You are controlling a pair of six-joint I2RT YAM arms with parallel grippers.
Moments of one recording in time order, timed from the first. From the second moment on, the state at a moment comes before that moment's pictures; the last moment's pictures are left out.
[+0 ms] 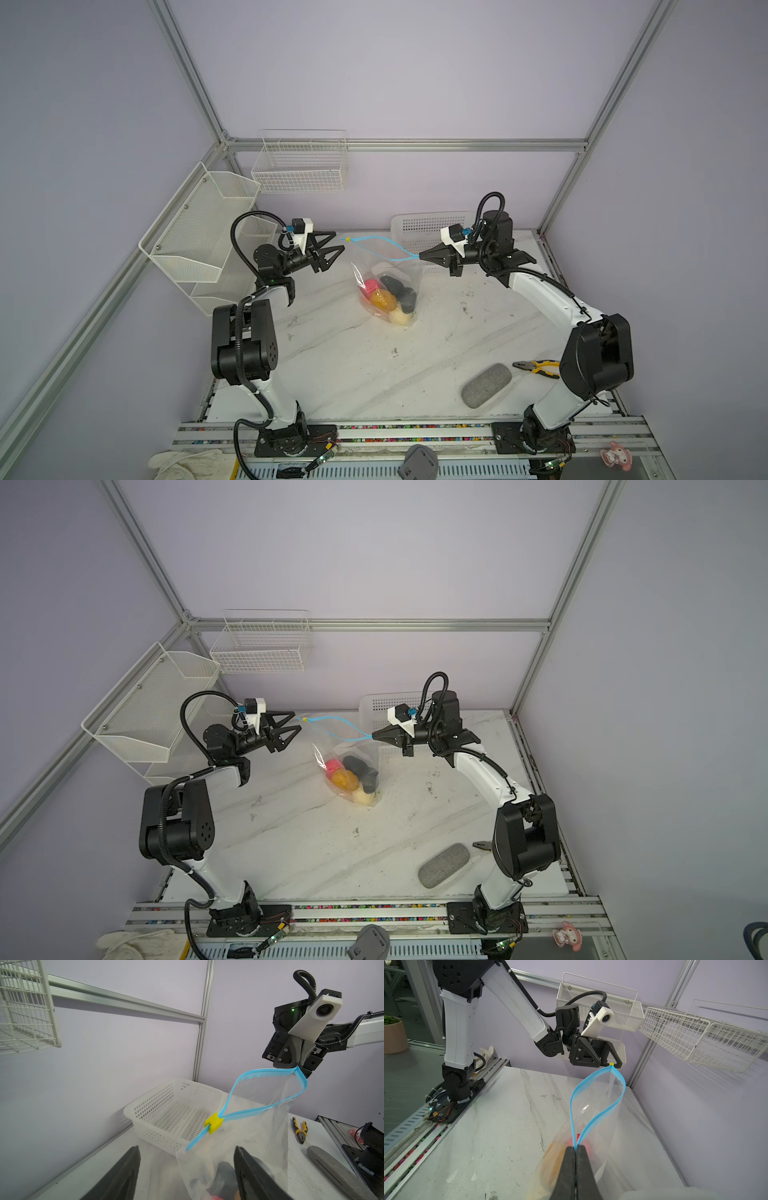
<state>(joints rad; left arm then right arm) 0.17 1.79 1.04 1.09 1.21 -0.41 0.33 1.65 1.38 -0.03 -1.24 -0.53</state>
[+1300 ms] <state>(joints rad) 0.13 1.80 1.09 1.12 1.29 -0.47 0.31 1.65 1.38 -0.04 -1.23 -0.50</state>
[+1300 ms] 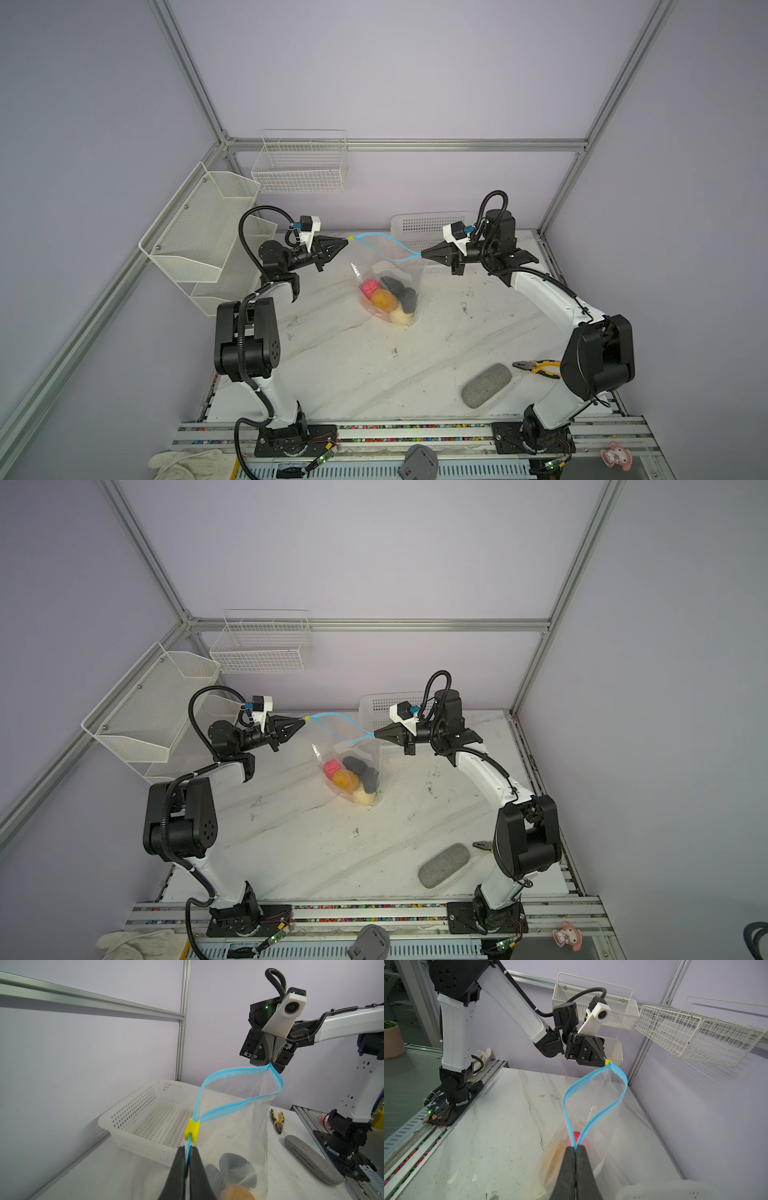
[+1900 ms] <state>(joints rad) 0.11 1.48 0.94 0.90 1.11 -0.44 0.29 1.62 1.38 -0.04 -1.08 -0.43</state>
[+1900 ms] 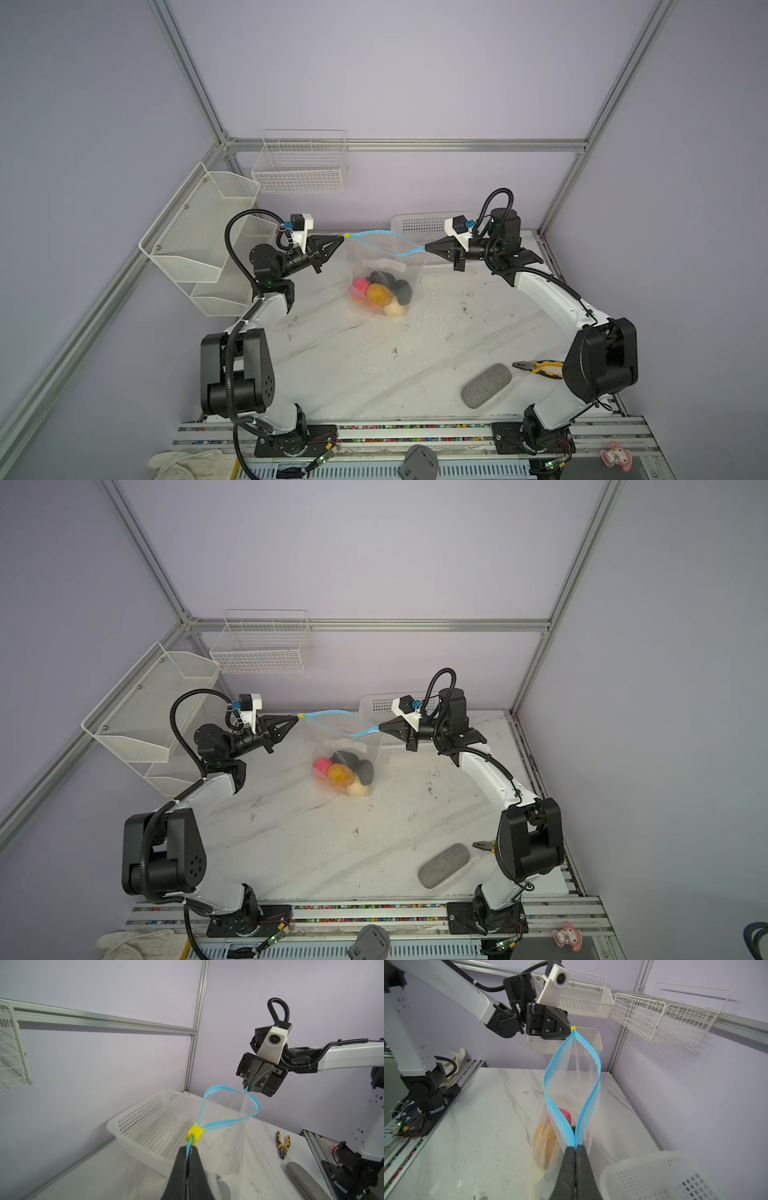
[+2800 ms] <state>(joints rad) -0.02 1.03 0.65 0.52 0.71 -0.32 0.29 1.50 1.32 -0.08 -0.90 -0.37</state>
